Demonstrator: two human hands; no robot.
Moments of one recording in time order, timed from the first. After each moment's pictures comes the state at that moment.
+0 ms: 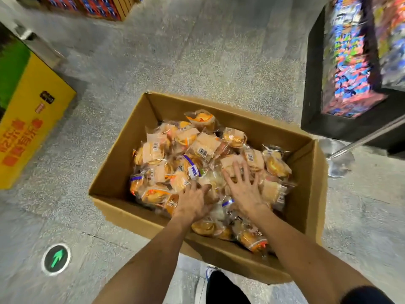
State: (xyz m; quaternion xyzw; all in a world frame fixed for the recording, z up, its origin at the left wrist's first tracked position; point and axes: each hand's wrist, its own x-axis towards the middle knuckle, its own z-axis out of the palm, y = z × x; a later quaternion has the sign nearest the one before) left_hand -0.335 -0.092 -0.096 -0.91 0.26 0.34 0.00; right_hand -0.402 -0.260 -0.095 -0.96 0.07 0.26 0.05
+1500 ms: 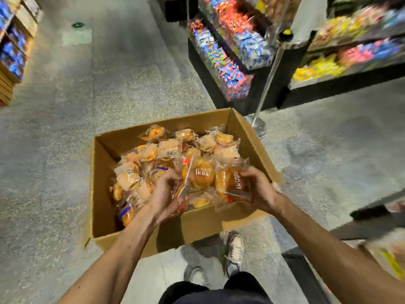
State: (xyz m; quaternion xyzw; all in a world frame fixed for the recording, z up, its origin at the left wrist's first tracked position) left_hand -0.335 0.003 0.059 -0.42 0.05 0.64 -0.64; right_hand -0.542 -0.127 0.071 -0.32 0.40 -0.15 0.85
